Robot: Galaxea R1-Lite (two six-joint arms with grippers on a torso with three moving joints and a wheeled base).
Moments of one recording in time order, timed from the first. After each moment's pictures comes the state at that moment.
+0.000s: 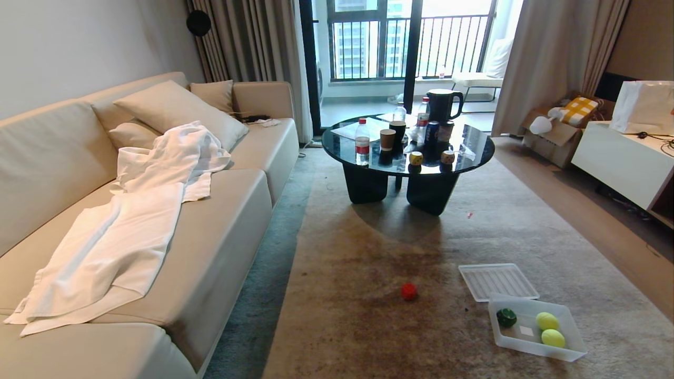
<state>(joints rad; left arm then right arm) 0.00 0.00 0.00 0.01 0.01 -0.01 -0.01 0.00 -0.03 0.10 0.01 -0.05</state>
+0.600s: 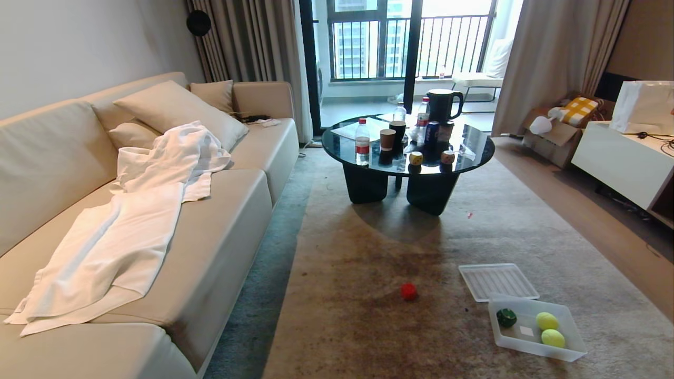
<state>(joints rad) 0.00 0.00 0.00 0.01 0.01 -0.01 -0.01 0.00 -0.03 0.10 0.01 -0.05</state>
